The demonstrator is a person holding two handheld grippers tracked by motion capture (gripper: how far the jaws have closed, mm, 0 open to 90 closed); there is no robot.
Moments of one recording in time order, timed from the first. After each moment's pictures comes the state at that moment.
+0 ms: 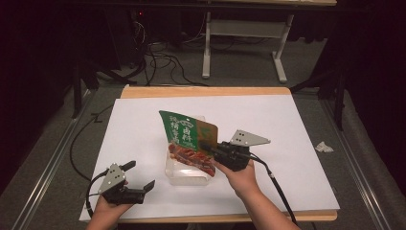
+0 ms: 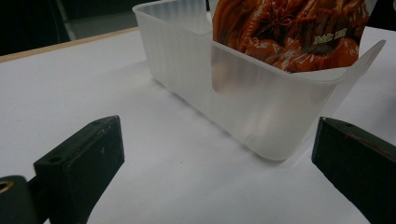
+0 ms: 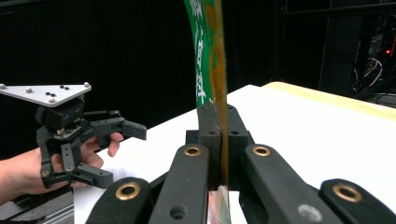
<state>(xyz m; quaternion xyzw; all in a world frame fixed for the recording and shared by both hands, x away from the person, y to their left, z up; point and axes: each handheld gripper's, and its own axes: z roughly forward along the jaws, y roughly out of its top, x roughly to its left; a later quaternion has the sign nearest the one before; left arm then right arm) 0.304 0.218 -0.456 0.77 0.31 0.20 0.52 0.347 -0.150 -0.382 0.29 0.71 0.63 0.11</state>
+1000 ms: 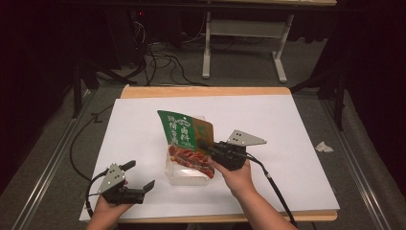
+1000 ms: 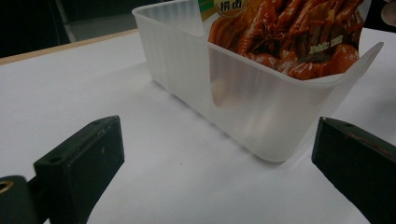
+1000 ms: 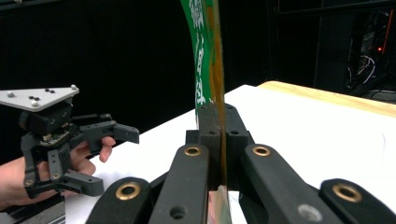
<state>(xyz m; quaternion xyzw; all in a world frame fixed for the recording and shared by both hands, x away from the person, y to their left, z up) 0.304 0.218 -0.455 0.77 0.31 0.20 0.53 0.352 -0.142 -0.391 0.30 0.70 0.63 0.11</state>
